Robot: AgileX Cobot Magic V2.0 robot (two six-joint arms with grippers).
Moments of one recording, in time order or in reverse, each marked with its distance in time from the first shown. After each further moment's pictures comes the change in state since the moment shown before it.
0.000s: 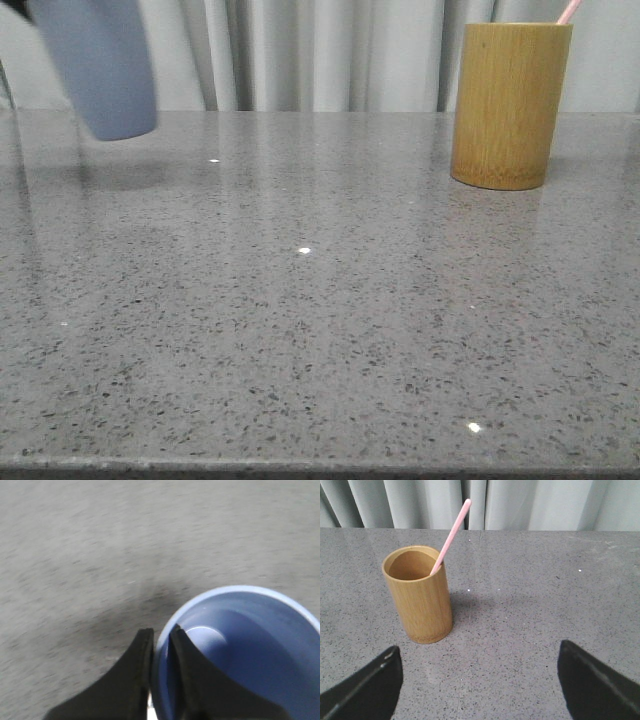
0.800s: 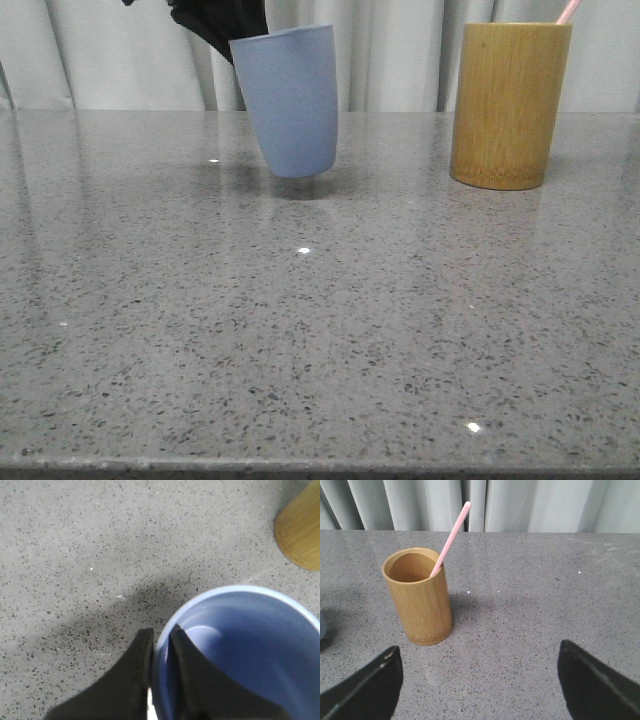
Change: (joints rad) left arm -0.259 0.210 -0.165 -0.010 -0.022 -0.020; right arm 0.000 0.000 0.000 0.000 -0.006 0.000
